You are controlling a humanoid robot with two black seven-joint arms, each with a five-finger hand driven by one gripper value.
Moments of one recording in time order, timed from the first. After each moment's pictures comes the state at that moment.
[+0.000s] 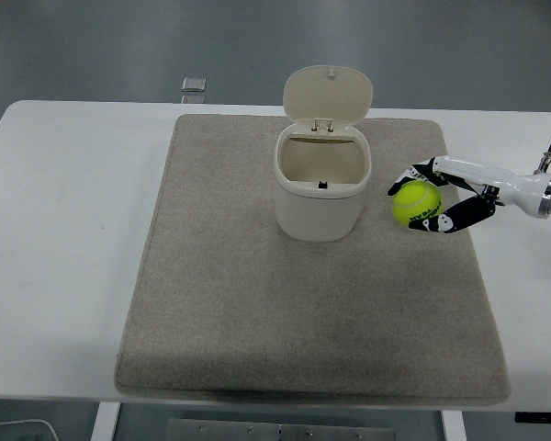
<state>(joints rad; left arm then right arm) 0.02 0.00 -0.28 -0.11 0.18 -0.04 -0.02 0.91 -0.69 0.36 1.09 -1.15 0.32 0.50</state>
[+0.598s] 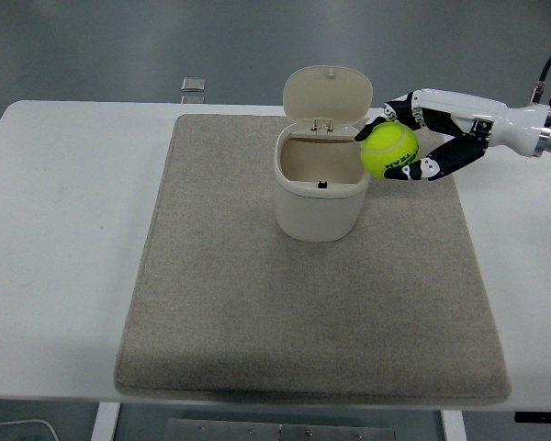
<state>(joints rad) 0.02 0.00 -0.28 -0.11 0.18 -0.04 -0.02 1.11 -0.65 0.36 1.14 -0.98 0.48 0.51</state>
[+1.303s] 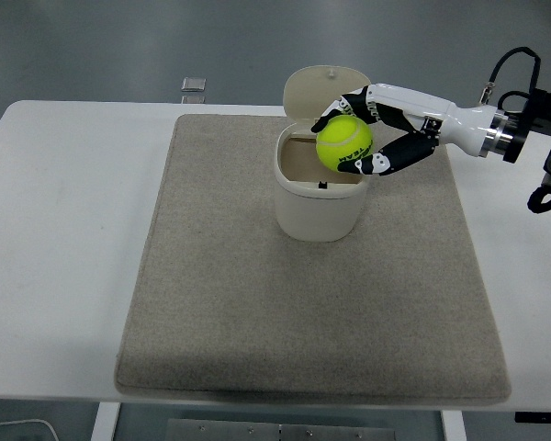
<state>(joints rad) 0.02 0.00 -0.28 -0.11 0.18 -0.04 -0.02 1.10 -0.54 0.34 1.12 -0.98 0.36 0.50</state>
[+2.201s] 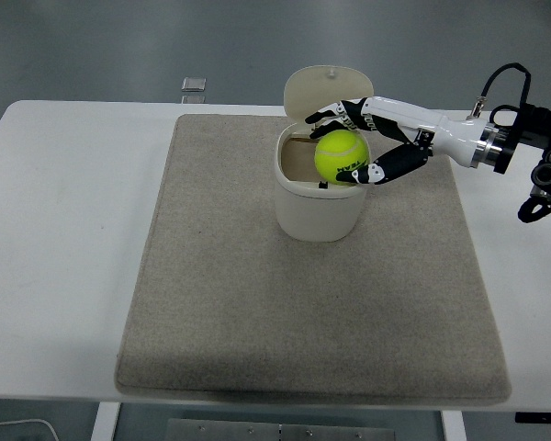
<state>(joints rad) 0.02 0.00 -0.28 -0.11 0.18 -0.04 -0.02 1.07 -0.51 0.32 1.07 -0.99 0.34 0.50</state>
